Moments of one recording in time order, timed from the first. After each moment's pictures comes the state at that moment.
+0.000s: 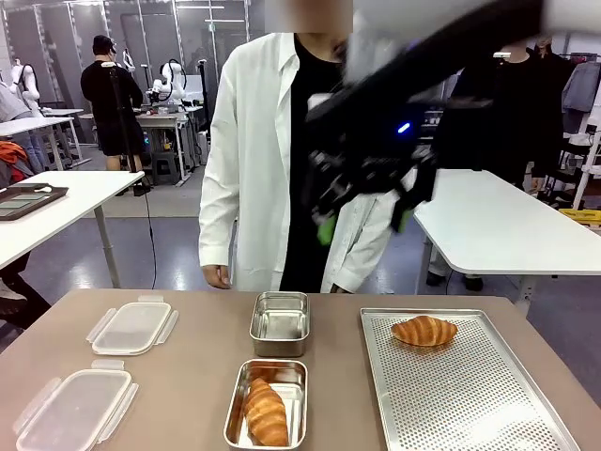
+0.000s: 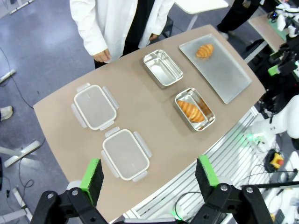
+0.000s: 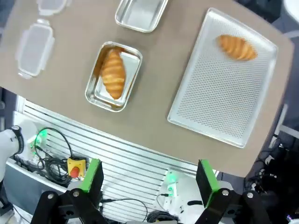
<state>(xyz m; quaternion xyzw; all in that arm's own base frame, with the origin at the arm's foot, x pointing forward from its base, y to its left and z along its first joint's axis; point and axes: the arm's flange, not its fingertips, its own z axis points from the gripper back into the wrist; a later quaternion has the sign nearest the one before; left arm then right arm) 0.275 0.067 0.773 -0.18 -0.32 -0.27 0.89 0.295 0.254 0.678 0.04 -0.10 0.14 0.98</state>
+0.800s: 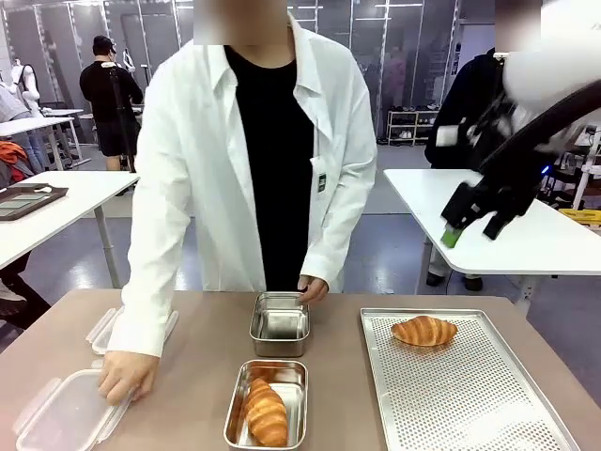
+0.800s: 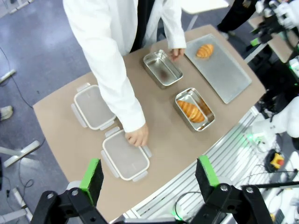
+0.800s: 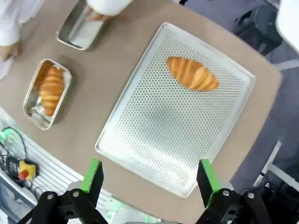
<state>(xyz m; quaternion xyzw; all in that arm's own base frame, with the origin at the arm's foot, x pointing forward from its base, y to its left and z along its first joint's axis) 0.275 0.067 0.773 -0.18 -0.32 -0.27 0.89 0.431 0.071 0.571 0.08 -0.12 0.22 0.97</state>
